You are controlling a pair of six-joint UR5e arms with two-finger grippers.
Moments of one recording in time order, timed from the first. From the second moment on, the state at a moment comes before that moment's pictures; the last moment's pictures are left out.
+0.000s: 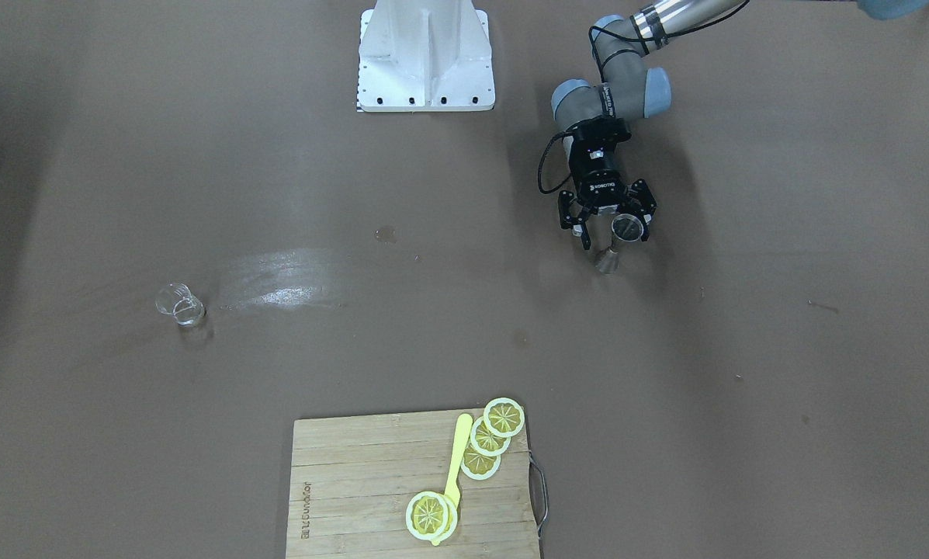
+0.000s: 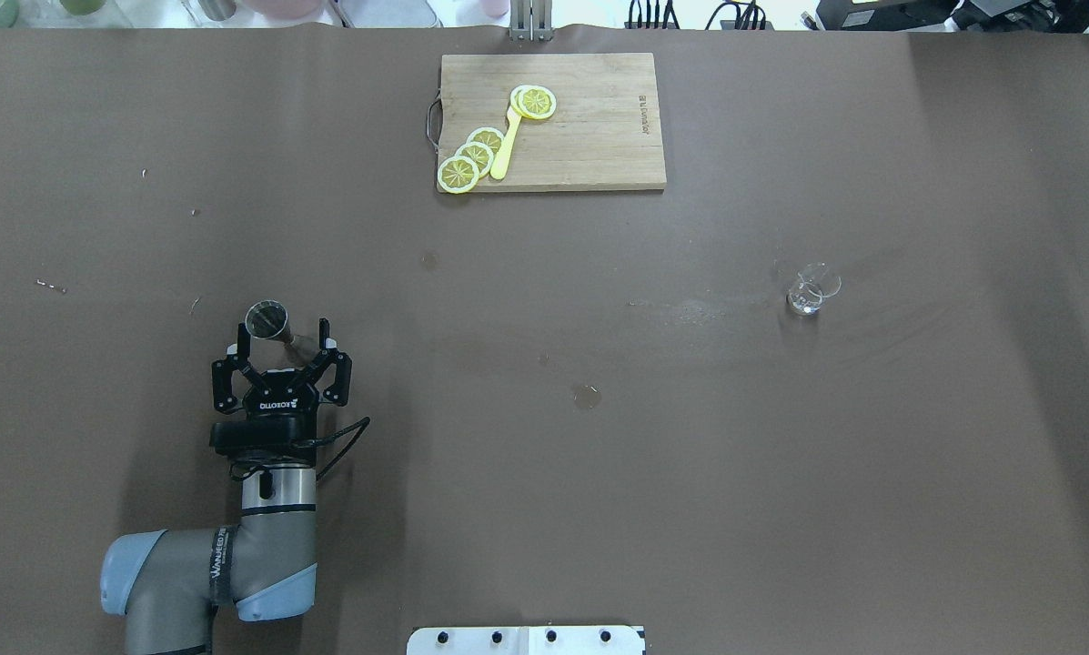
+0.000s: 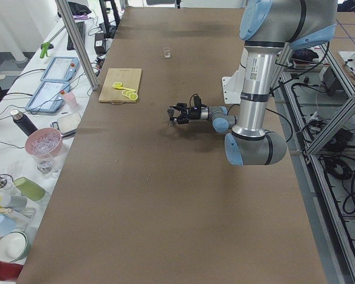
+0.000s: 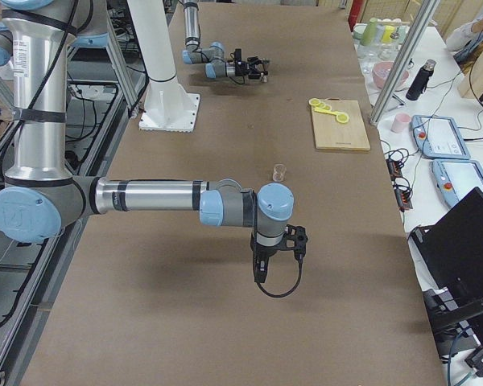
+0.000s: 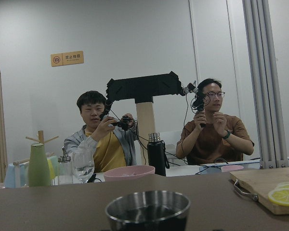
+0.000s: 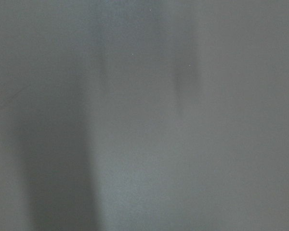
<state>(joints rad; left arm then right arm) -0.13 -1.83 -1.50 -1.86 -0.02 -1.79 1.52 -1.67 1.70 -1.61 2.27 0.09</state>
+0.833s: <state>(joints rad) -0.07 -1.72 -1.66 -1.86 0.02 -1.79 1.52 -1.68 1.70 -1.61 2.27 0.09</state>
